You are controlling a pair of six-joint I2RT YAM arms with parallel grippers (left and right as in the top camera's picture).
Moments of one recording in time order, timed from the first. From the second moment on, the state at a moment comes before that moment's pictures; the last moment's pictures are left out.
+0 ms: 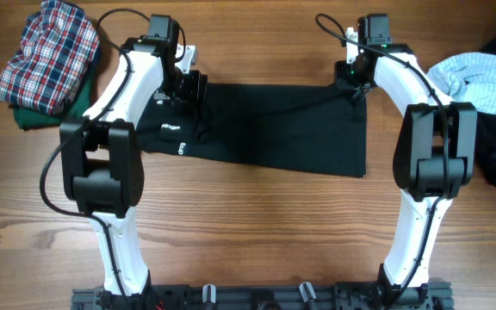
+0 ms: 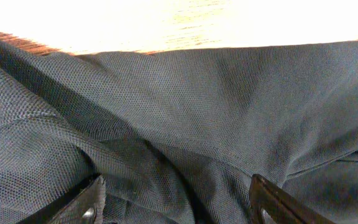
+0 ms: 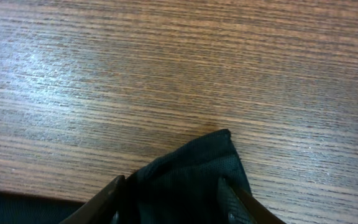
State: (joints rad) left arm -0.14 2.18 1.72 -0.90 0.21 -0.06; right arm 0.05 2.27 1.69 -0.60 -0.03 -0.05
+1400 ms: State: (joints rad) left arm -0.14 2.18 1.72 -0.90 0.19 -0.06; right arm 0.04 2.04 1.72 -0.95 -0.04 0.14
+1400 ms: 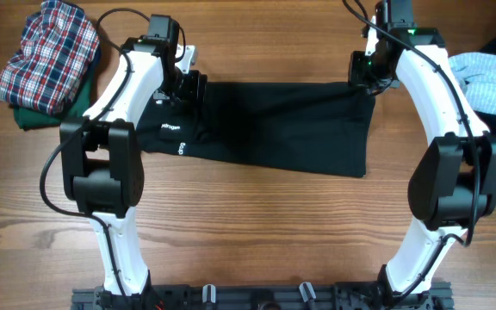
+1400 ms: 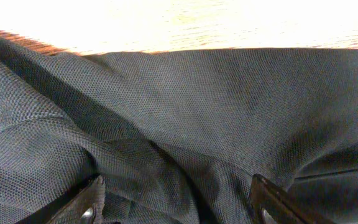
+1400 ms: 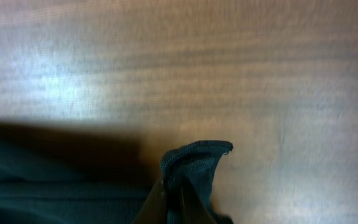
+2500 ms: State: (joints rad) left arm -0.14 2.18 1.72 -0.90 0.19 -0.06; right arm 0.04 2.04 1.72 -1.01 0.21 0.21
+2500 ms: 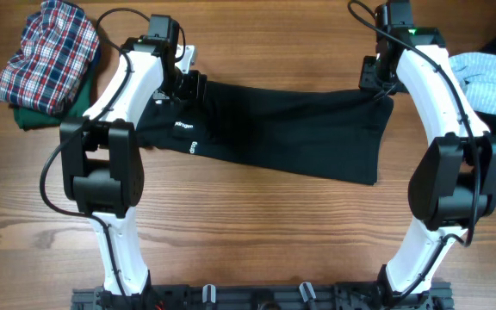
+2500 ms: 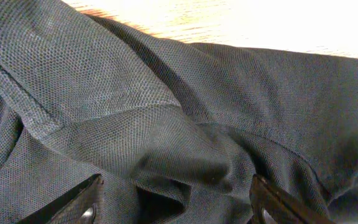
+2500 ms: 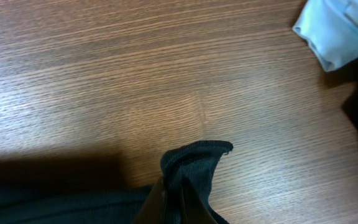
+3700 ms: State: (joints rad) left arm -0.14 2.18 1.72 -0.90 0.15 -0.06; right arm -0.01 2.04 1.58 -1.25 0.16 0.25
